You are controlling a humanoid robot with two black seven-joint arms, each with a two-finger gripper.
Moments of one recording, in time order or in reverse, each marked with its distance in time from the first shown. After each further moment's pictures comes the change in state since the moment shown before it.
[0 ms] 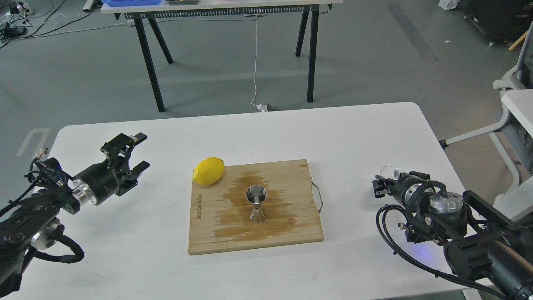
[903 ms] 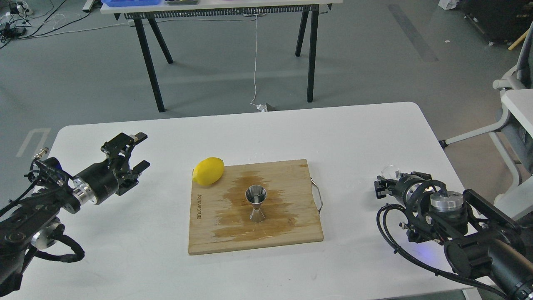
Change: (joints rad) left arm -0.002 -0.001 0.000 0.000 0.000 0.000 0.000; right arm 0.014 -0.003 -0.015 -0.015 0.000 -0.011 0.001
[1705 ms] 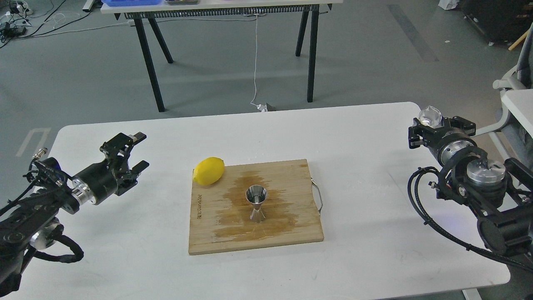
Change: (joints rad) left arm 0.001 0.002 0.000 -0.001 -0.001 0.000 0.000; right arm 0.041 -0.130 0.077 0.076 0.002 0.100 0.084
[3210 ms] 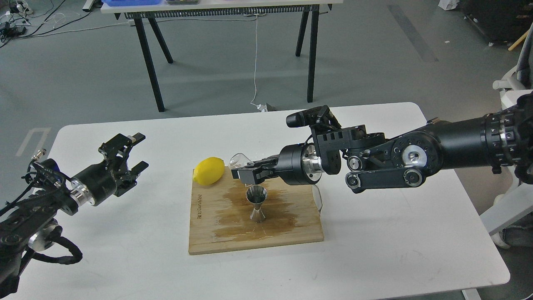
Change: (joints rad) left arm 0.012 0.013 -0.010 -0.021 -0.002 0.000 0.000; right arm 1.115 0.160 -1.636 0.254 -1.398 0.176 0.012
